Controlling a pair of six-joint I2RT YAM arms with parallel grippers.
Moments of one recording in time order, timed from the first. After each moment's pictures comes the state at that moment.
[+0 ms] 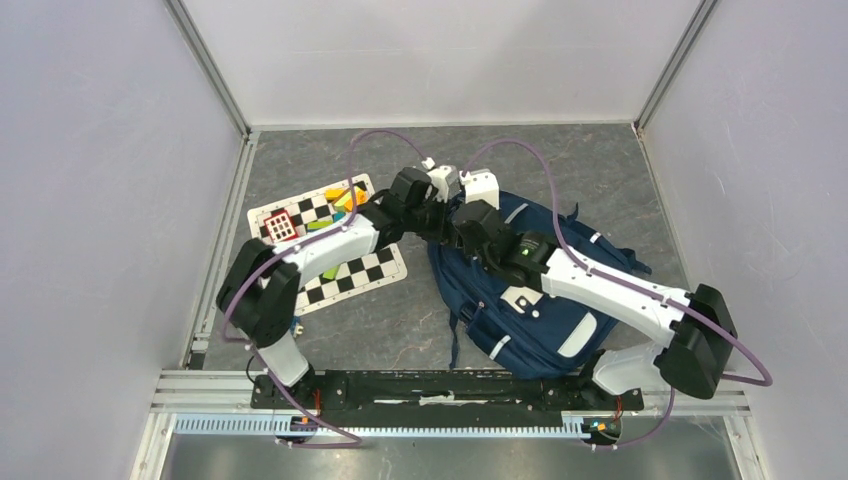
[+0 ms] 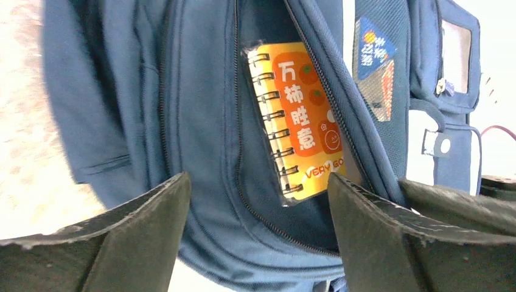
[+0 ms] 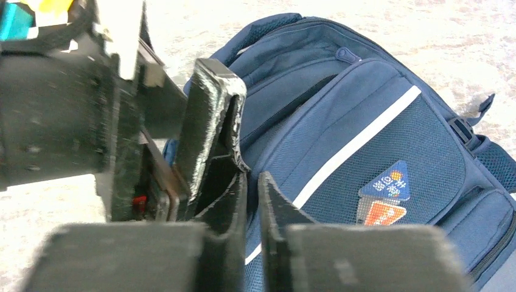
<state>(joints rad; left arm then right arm) -0.69 1.73 1.18 -0.11 0.36 -0.40 0.92 1.38 1.10 -0.41 0.64 0.39</state>
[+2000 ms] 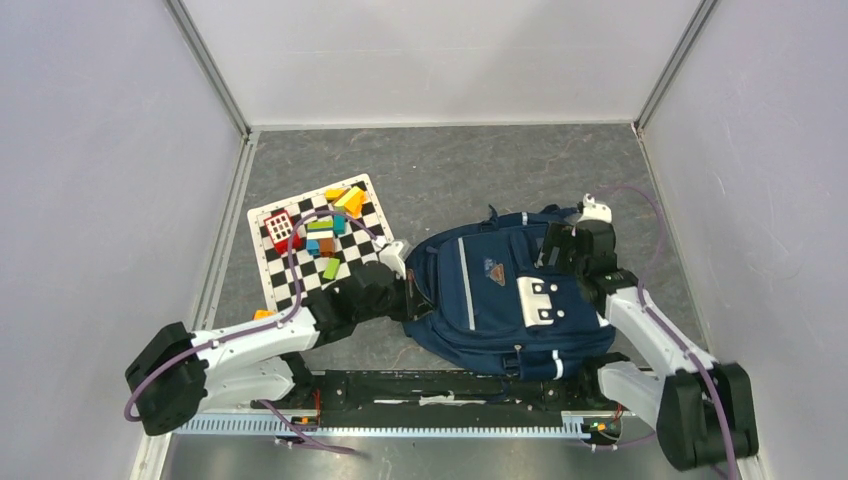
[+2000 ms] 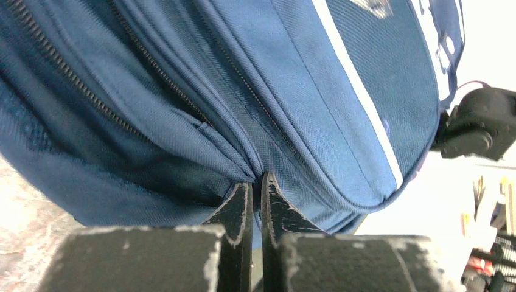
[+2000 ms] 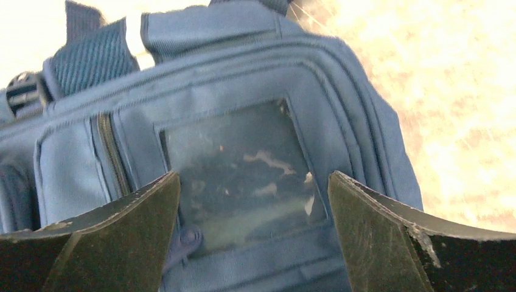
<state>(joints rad) -0.95 1.06 0.47 0.03 0.05 -0.79 0.18 1.05 0.49 -0.11 0.14 0.30</state>
